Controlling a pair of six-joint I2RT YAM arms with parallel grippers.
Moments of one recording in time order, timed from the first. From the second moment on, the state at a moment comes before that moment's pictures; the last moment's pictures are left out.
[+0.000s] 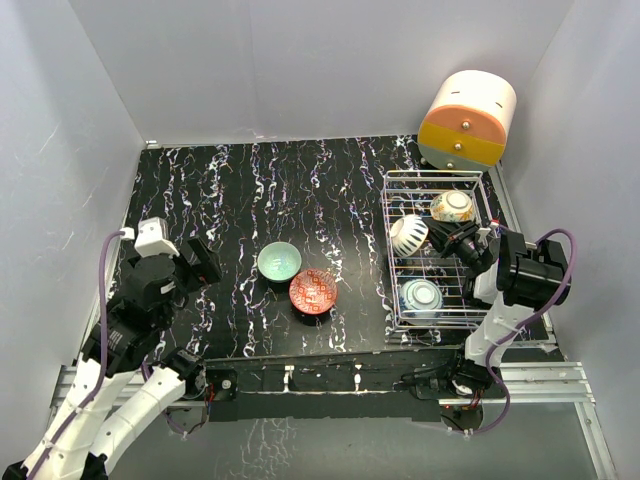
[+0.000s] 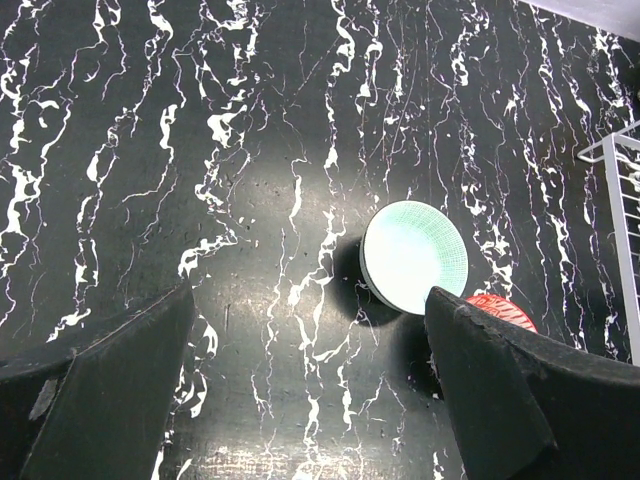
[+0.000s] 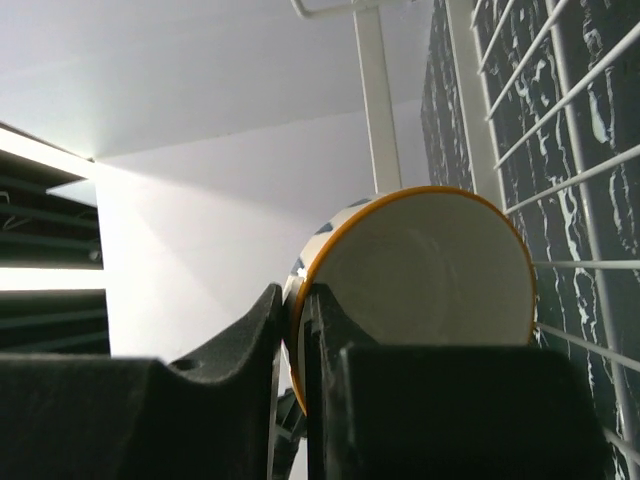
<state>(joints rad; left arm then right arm) -0.51 0.49 0.85 -0.81 -0.47 -0.51 -0.32 1.84 0.34 1.51 -0.91 1.78</state>
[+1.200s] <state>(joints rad) -0.51 0.46 0.87 -0.79 -0.46 -0.51 -0.31 1.44 0.61 0.27 -0.64 0.97</state>
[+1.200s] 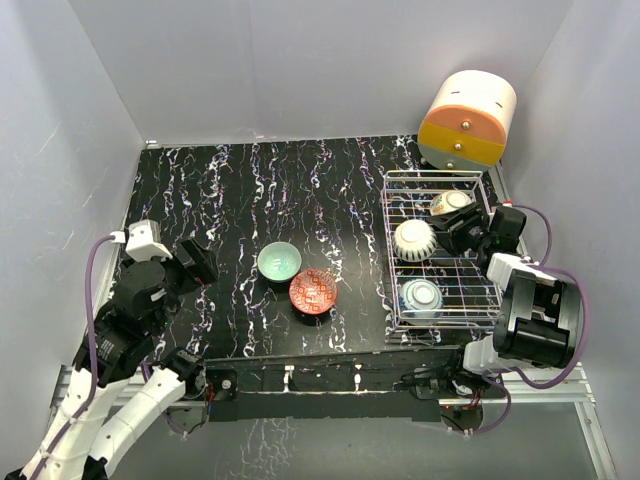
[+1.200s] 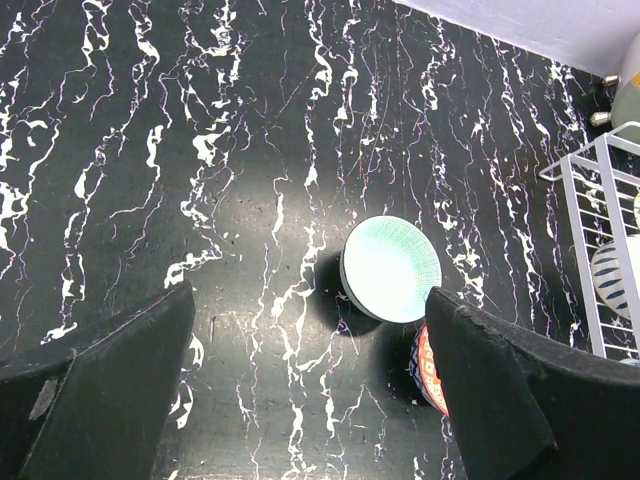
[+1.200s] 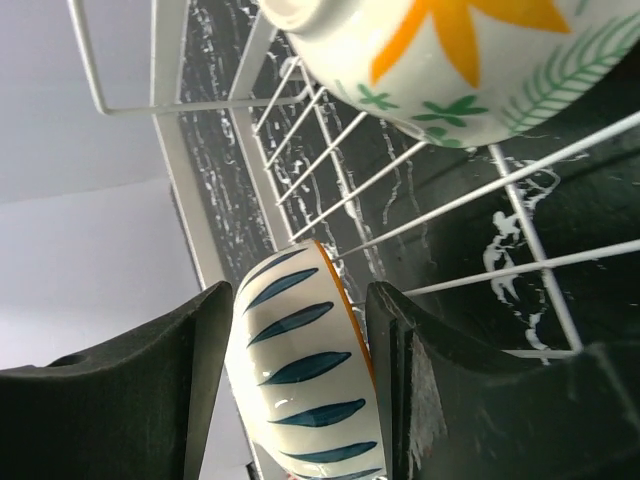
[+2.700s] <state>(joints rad) -0.51 0.41 0.82 -0.78 -0.44 -0.51 0.26 1.41 1.08 -0.55 0.23 0.34</state>
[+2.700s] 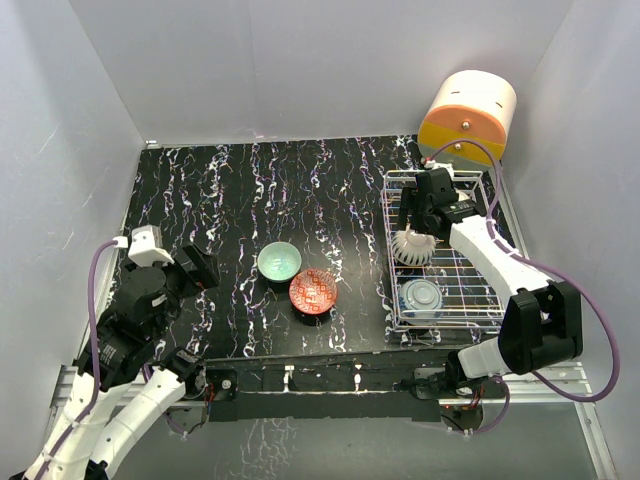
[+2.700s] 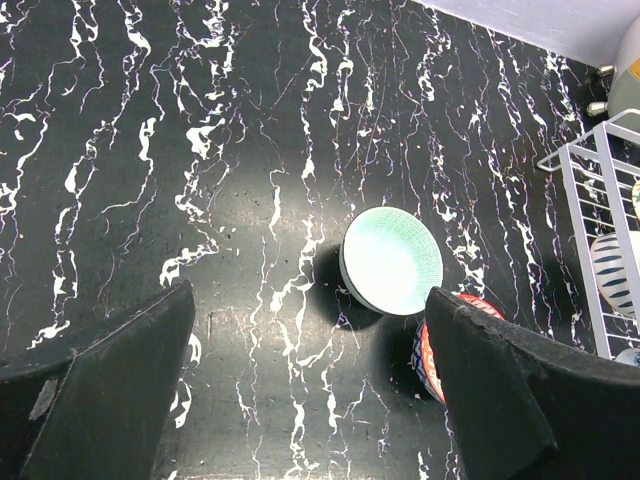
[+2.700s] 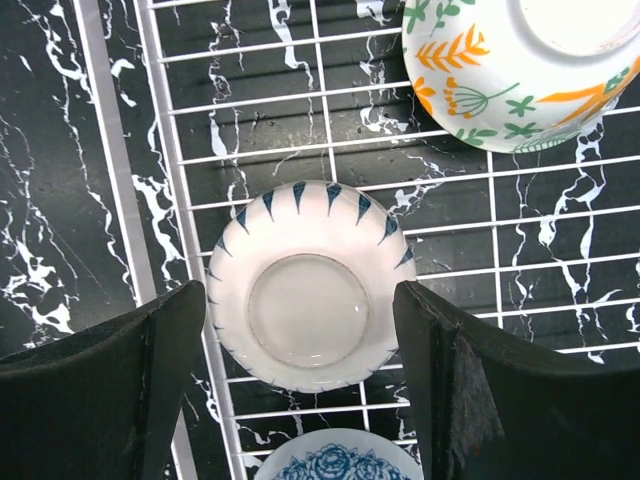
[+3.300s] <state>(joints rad) -0.51 0.38 0.77 -0.78 -0.44 -0.49 0.28 1.46 1.08 -0.59 0.26 0.29</state>
